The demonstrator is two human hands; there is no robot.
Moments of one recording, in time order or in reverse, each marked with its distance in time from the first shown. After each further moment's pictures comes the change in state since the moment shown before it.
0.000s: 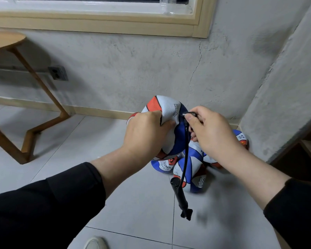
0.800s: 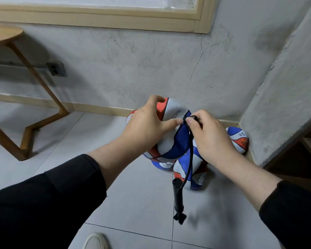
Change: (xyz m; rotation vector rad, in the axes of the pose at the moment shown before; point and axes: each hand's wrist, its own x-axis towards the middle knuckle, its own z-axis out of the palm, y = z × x) left_hand 0.015 -0.018 0.002 -0.288 -0.128 -0.004; right_hand -0.013 0.006 0.012 -0.058 0.019 0.048
